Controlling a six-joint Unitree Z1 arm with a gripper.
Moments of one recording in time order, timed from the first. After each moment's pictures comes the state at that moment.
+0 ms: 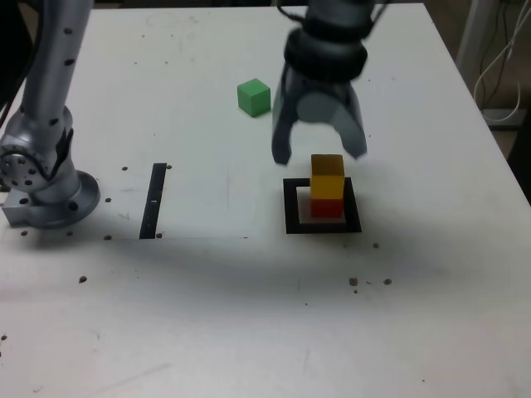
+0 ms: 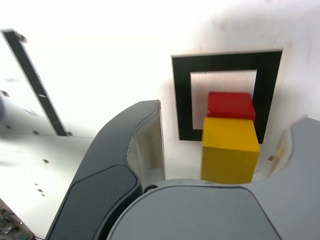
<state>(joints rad) 0.01 2.02 -1.69 1.43 0.02 0.08</state>
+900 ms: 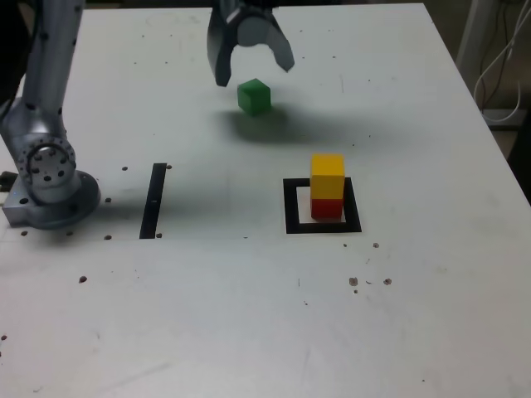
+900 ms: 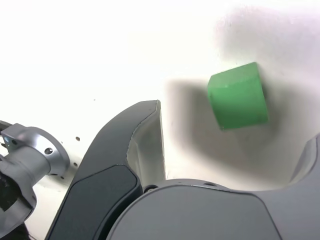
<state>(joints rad) 0.57 2.08 -1.64 1.43 0.17 0.31</state>
